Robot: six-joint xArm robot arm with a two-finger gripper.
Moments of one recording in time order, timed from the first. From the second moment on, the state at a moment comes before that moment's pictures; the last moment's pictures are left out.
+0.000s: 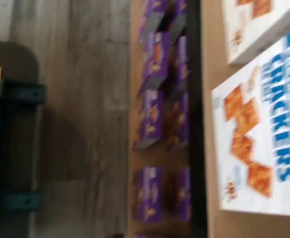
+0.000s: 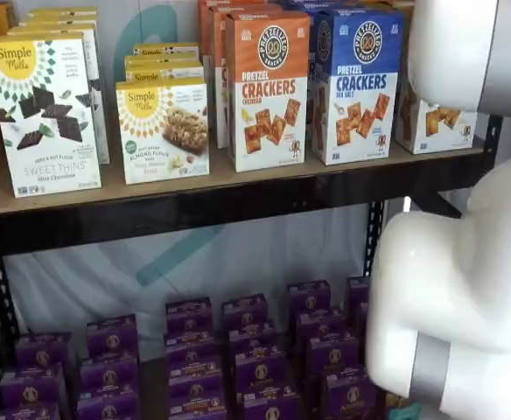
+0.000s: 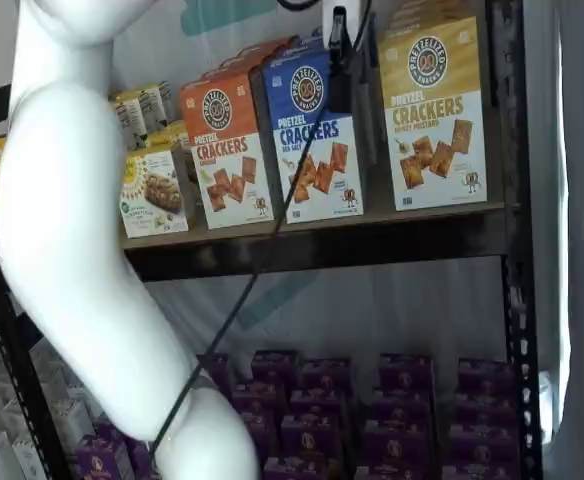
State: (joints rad) arm -0.73 -0.37 -1.57 0.36 1.90 -2.15
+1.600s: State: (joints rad) arm -0.74 -0.25 -1.61 0.50 1.49 -2.21
